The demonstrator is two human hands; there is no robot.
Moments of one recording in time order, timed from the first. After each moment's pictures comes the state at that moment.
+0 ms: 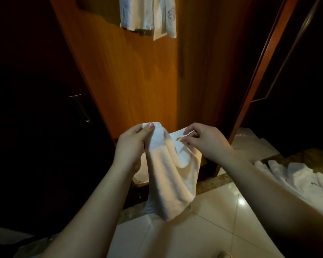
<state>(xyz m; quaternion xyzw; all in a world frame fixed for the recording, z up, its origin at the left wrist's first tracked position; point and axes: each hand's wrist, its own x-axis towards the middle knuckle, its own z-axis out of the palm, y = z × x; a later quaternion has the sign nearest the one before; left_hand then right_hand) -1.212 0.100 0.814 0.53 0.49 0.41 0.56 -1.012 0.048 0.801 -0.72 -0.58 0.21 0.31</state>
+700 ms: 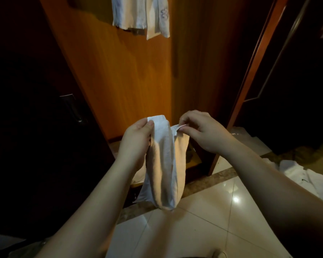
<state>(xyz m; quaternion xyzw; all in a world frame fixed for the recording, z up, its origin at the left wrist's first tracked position) -1.188 0.099 0.818 0.53 0.46 0.40 0.58 -0.995 0.040 0.832 -0.62 -0.71 0.16 0.30</state>
